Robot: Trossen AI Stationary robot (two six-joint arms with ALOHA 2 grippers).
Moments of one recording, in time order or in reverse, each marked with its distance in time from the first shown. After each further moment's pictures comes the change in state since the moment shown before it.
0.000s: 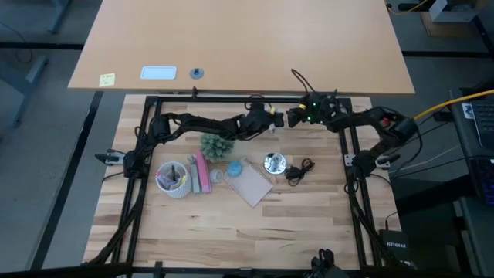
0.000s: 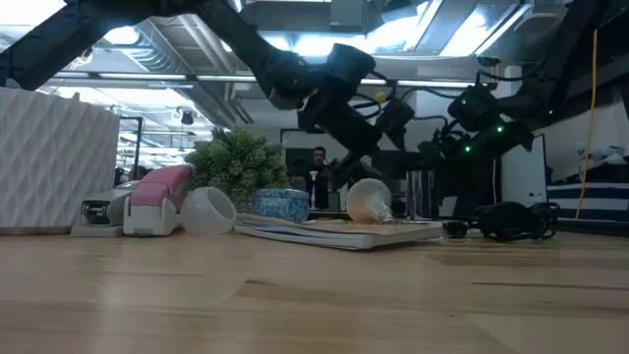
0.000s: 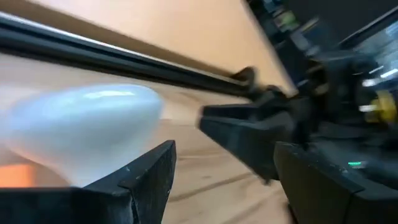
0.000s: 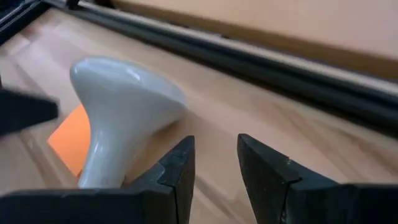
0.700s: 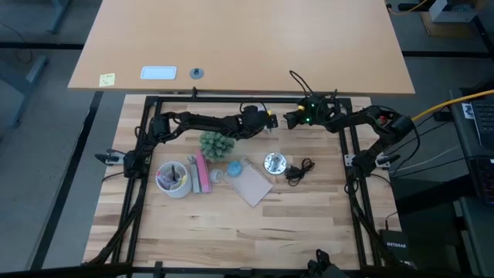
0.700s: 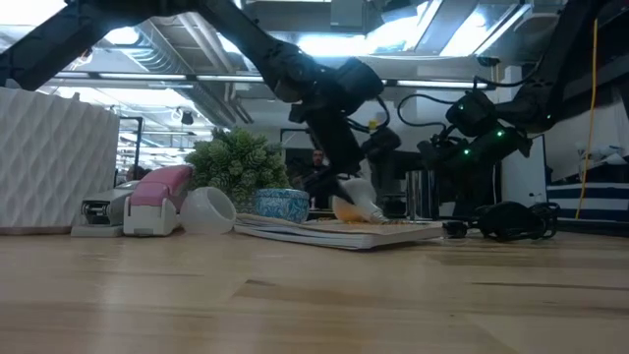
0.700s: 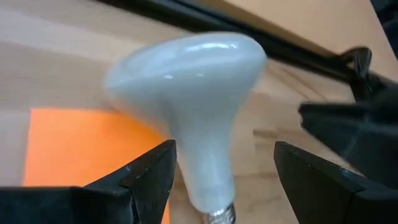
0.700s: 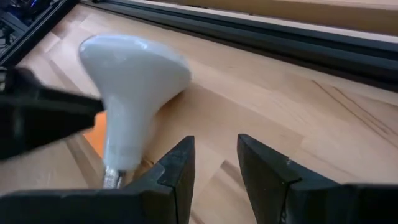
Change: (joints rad) left arm 0.017 0.000 0.050 -0.396 -0.067 -0.204; right arm 0.001 0.042 0.000 0.025 -0.102 0.076
